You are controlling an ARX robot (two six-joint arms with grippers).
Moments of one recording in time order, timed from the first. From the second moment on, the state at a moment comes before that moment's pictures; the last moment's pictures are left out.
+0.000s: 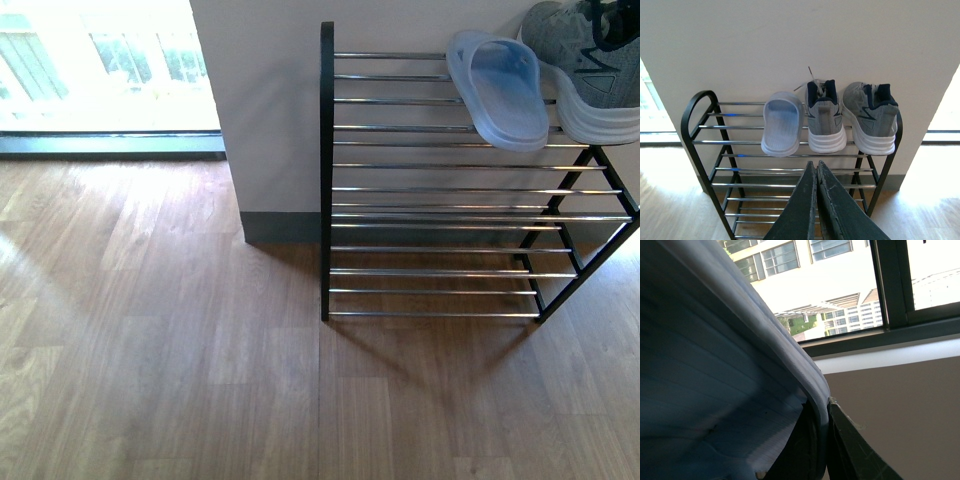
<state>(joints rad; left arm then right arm) 0.12 0.92 0.01 0.84 -0.16 -1.31 0.00 0.62 0.05 0.56 0.00 0.00</state>
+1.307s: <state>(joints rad) 0.12 0.92 0.01 0.84 -0.16 -1.31 0.00 0.07 0.02 0.04 0.00 0.00</state>
